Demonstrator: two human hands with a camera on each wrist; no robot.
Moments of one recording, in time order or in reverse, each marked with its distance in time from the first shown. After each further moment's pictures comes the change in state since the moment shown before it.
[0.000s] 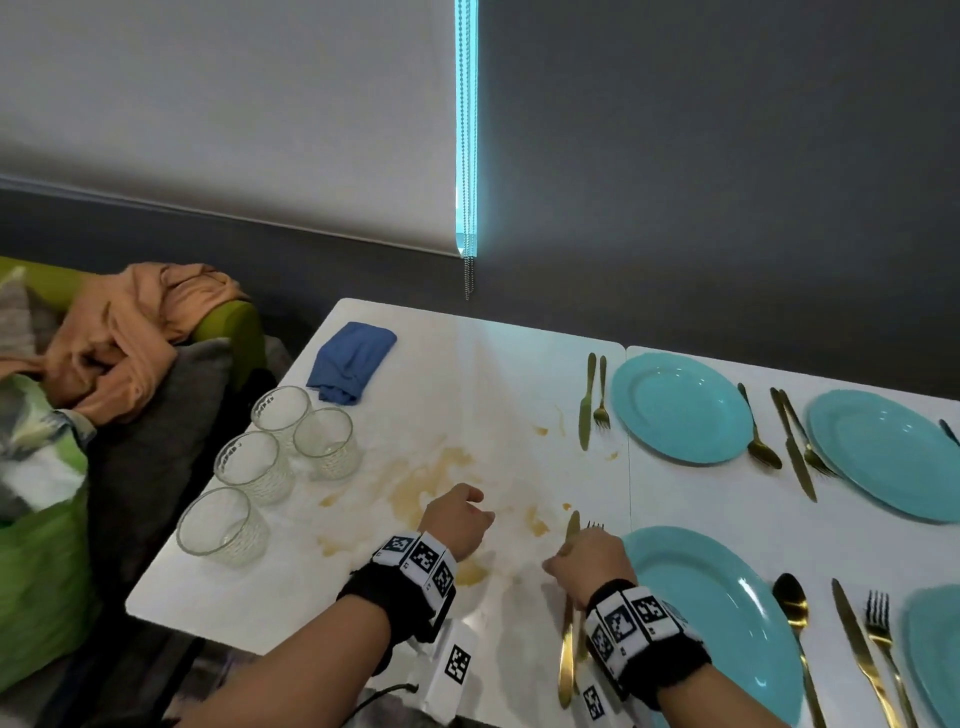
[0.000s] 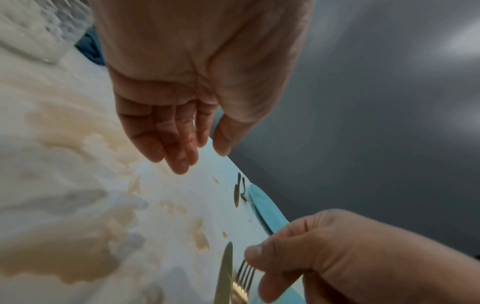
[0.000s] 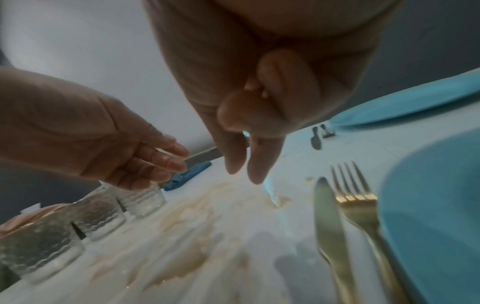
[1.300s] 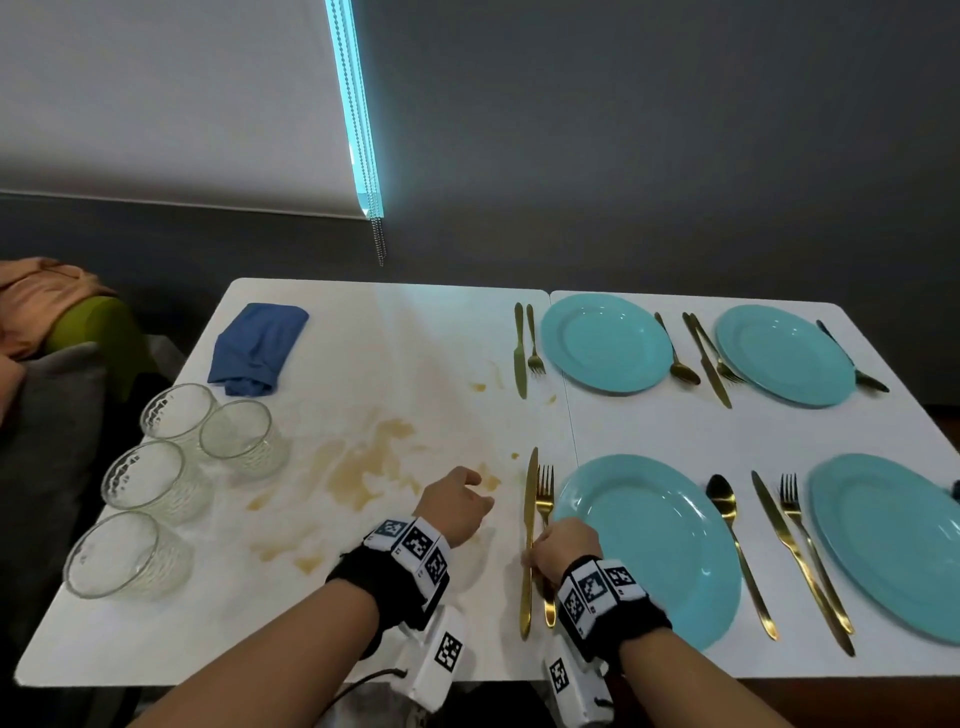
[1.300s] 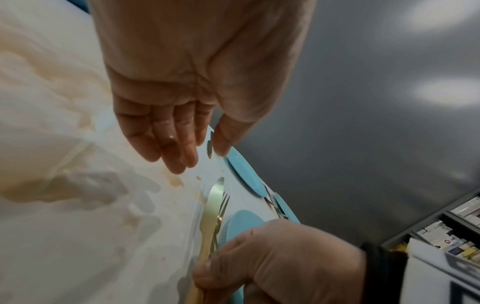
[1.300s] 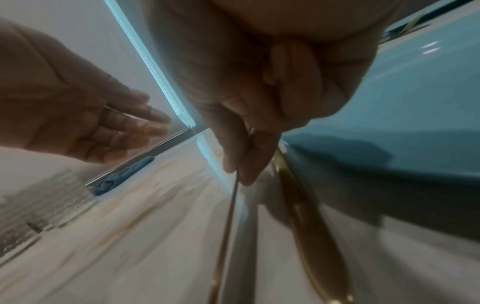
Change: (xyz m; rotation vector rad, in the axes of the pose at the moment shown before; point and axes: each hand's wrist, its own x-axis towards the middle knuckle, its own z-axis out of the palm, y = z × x) left_hand 0.003 0.004 0.041 0.116 -0.188 0.122; right_hand -0.004 0.036 0.041 0.239 -0.018 0.273
